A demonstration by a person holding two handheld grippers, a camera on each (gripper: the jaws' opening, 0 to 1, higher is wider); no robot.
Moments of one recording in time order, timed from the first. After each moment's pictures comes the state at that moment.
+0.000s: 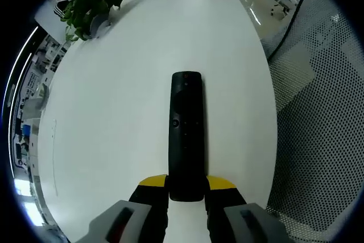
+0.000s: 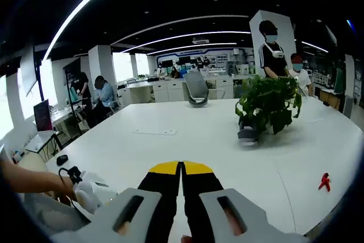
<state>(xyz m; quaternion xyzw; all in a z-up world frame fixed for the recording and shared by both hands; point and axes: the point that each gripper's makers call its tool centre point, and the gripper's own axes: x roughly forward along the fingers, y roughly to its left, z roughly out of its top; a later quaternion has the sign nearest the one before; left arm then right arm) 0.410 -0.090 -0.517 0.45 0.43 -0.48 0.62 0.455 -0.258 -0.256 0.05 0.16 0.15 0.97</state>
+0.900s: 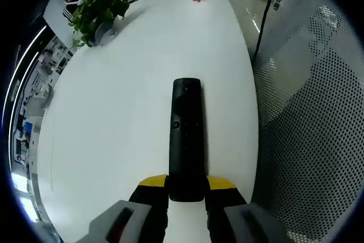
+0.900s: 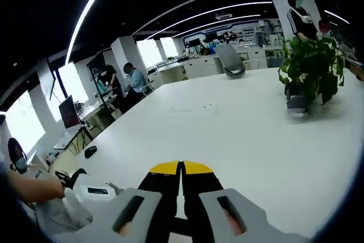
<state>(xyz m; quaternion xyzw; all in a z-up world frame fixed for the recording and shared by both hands) 0.382 -0.091 -0.518 0.42 0.40 -0.50 0.65 0.463 -0.177 -0.366 0.09 0.29 0.28 0.91</state>
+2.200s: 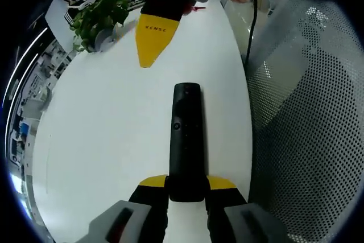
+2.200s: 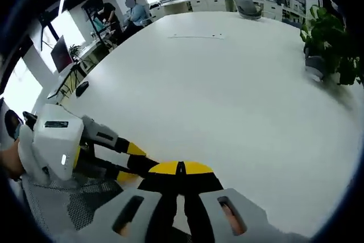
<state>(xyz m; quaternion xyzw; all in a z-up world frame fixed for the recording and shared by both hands) 0.382 -0.090 -0.516 0.39 0.37 -0.51 0.66 0.427 -0.169 -0.449 -0.03 0.47 0.28 0.83</state>
